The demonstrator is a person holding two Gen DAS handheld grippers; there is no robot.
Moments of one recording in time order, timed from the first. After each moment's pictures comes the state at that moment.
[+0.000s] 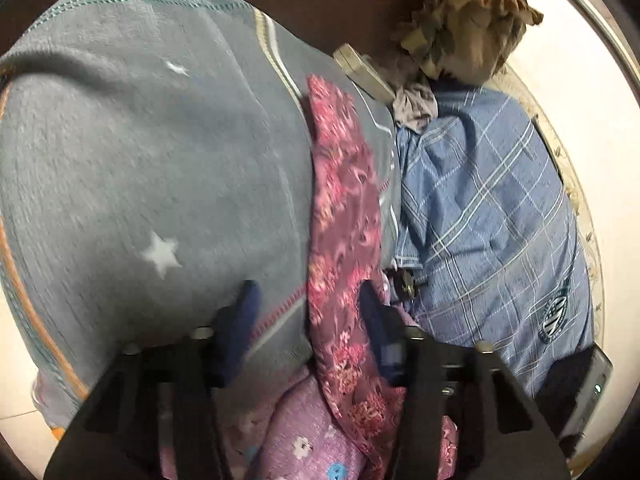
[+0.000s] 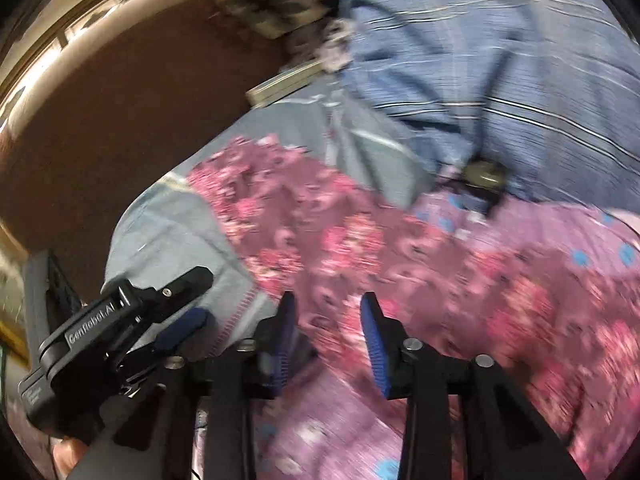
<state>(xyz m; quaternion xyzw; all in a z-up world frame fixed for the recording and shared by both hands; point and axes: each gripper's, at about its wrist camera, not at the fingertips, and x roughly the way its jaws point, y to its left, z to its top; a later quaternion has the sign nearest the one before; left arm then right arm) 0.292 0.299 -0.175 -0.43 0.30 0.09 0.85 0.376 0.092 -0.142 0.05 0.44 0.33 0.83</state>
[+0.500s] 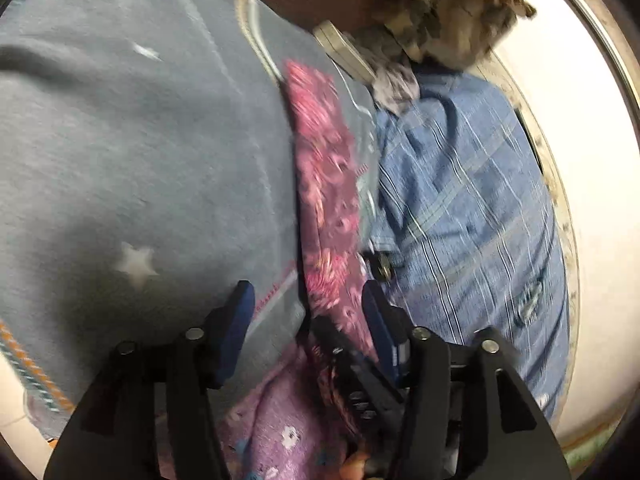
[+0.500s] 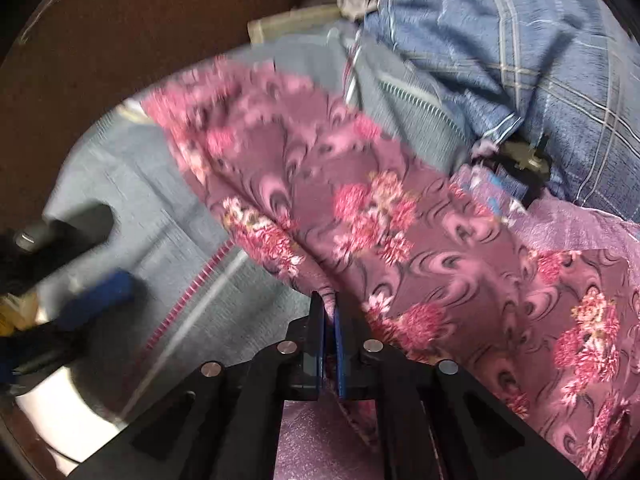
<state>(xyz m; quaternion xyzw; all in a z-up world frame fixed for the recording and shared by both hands) 0.304 0.304 -0.177 -0.44 0.33 0.01 0.84 0.383 0.115 -0.186 0.00 0.42 0.30 0.86</state>
